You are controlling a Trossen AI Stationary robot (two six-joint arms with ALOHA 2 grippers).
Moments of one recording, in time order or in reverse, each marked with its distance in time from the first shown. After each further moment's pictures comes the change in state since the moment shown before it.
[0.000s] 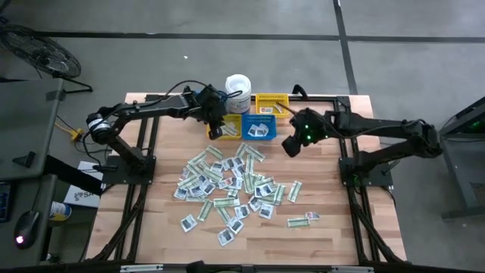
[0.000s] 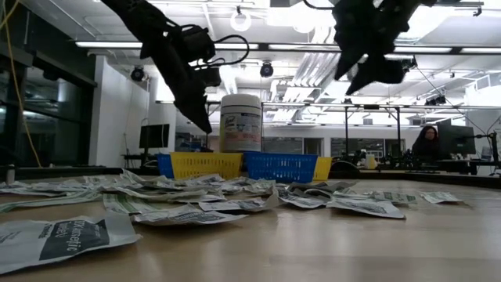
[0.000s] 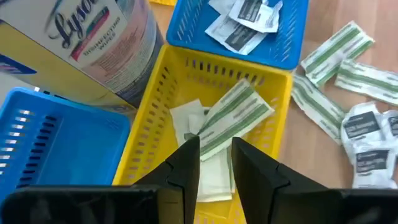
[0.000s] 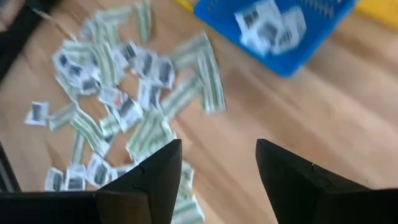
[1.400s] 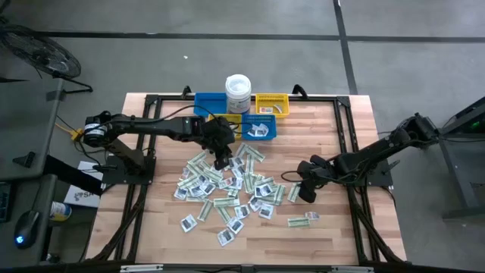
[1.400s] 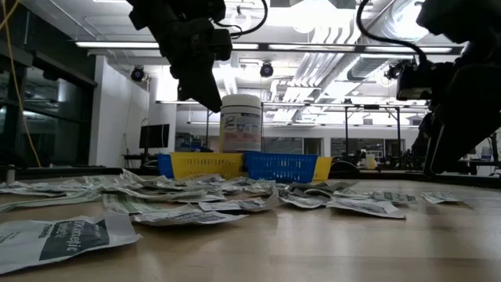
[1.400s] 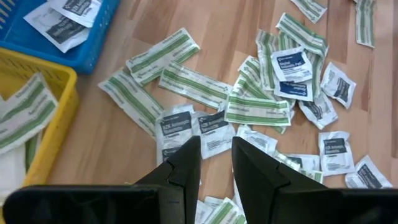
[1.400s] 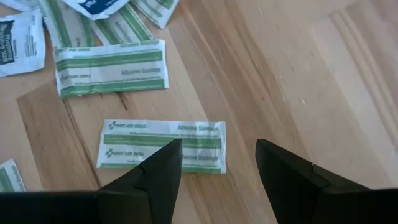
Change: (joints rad) left arm -0.378 -0.050 0.008 -0.043 0.045 -0.450; right arm 0.545 0.001 -0.507 0.318 0.246 0.021
